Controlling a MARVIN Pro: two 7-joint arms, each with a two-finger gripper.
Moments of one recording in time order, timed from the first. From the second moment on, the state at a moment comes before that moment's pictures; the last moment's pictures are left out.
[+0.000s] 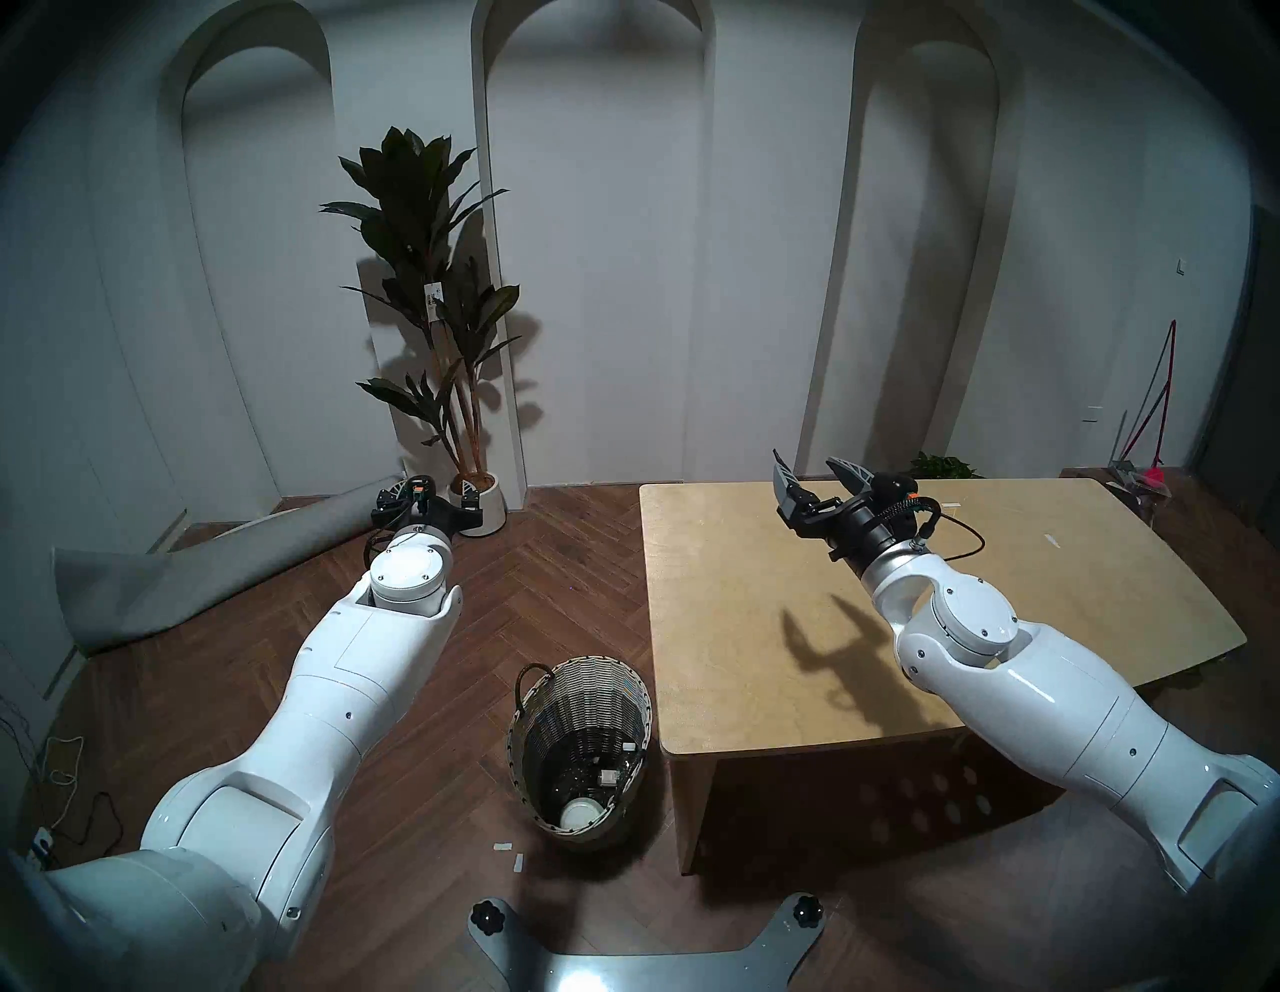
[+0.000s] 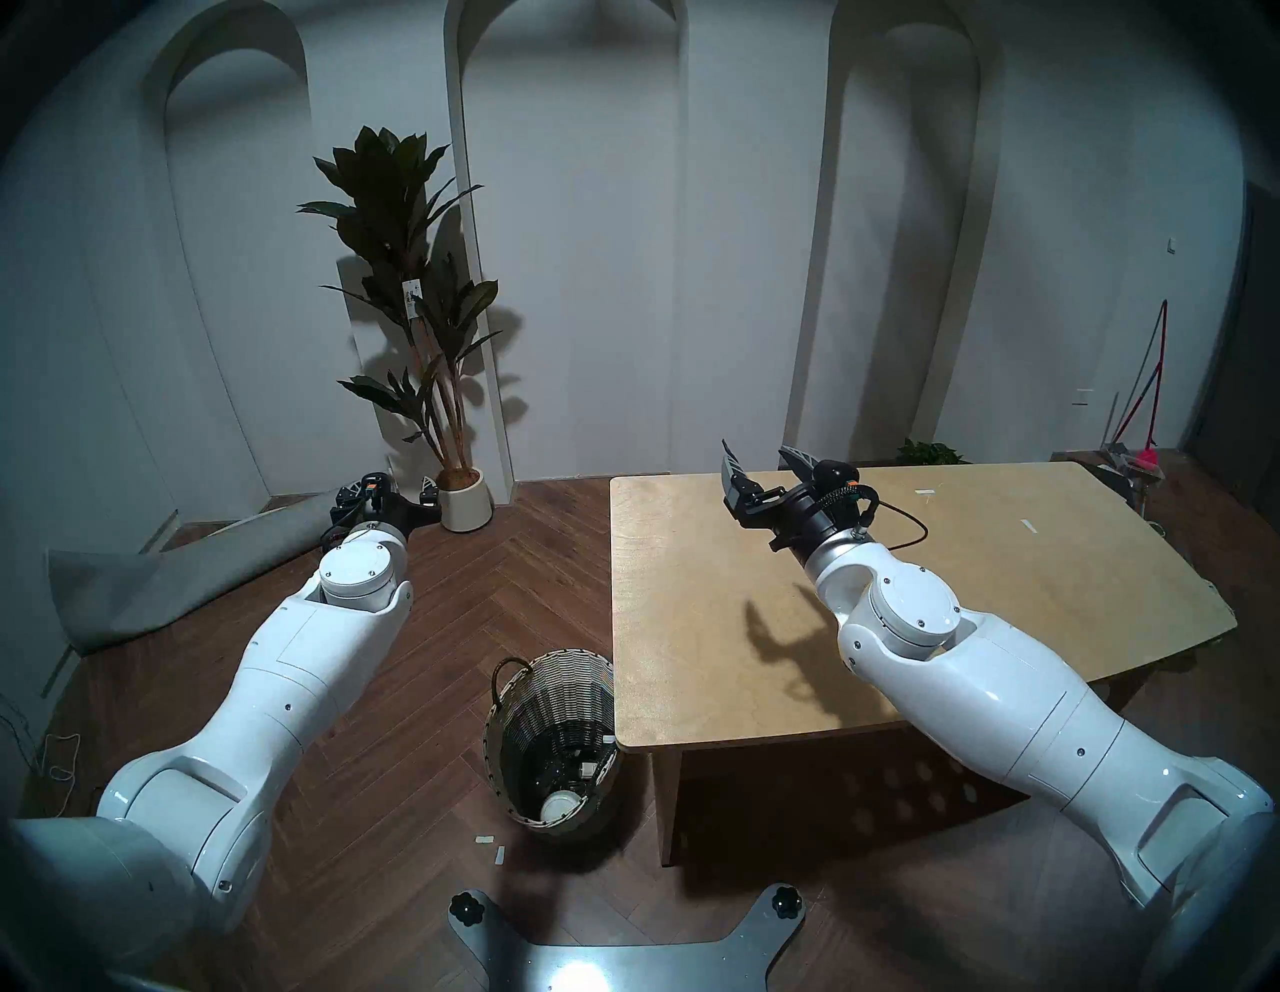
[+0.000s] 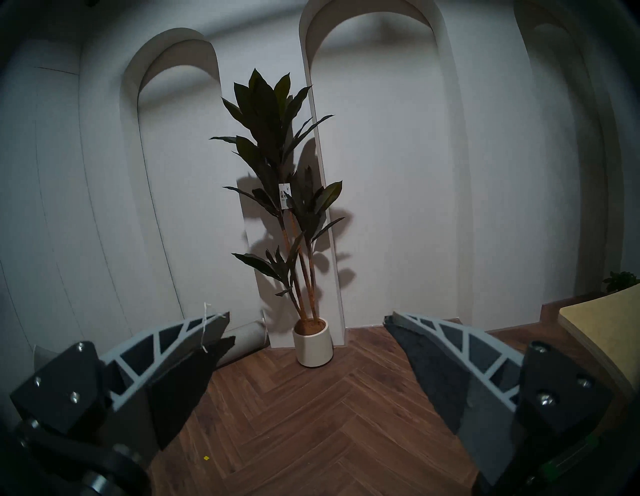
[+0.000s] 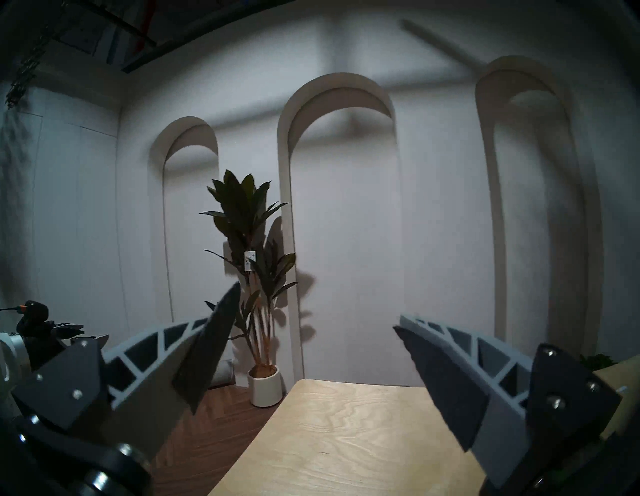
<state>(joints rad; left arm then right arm) 1.02 -1.23 -1.25 -0.95 -0.29 -0.08 0.32 -1.23 -0.72 0.90 -1.68 0.90 -0.31 -0.23</state>
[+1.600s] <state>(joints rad) 1.02 -1.20 -1.20 -0.87 -0.24 -0.27 0.22 -1.18 -0.86 0.87 -1.63 1.00 -0.24 -0.15</state>
